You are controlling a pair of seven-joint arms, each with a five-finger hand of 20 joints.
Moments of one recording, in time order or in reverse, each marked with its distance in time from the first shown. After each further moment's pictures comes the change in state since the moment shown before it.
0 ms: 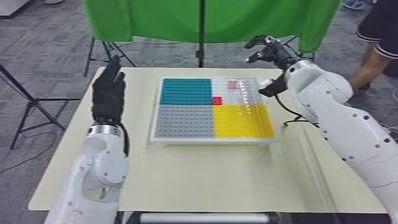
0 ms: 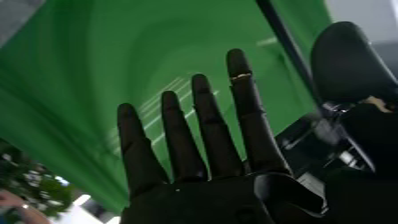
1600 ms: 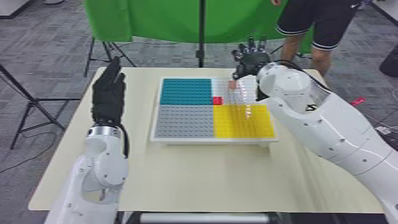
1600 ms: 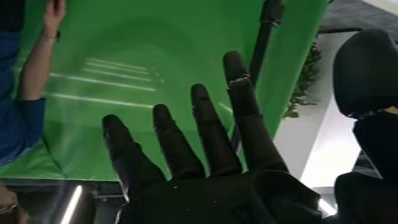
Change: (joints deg) left arm 0.6 0.0 -0.1 -0.4 0.0 -0.2 0.1; right arm 10.1 -2.0 -17.0 2.5 -37.1 -13.2 3.8
